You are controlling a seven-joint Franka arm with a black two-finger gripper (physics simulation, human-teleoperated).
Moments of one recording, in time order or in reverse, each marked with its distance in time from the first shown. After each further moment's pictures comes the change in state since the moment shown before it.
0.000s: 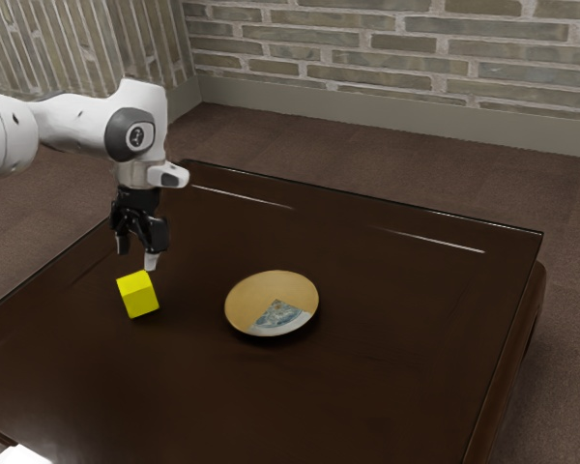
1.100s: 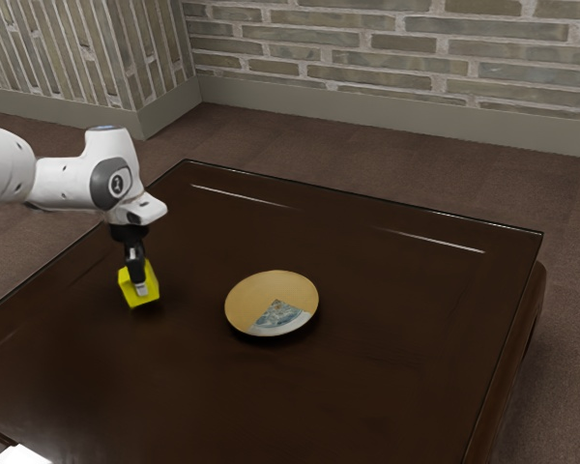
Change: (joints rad) arm 0.070 0.090 0.033 -0.089 -0.120 0.385 0.726
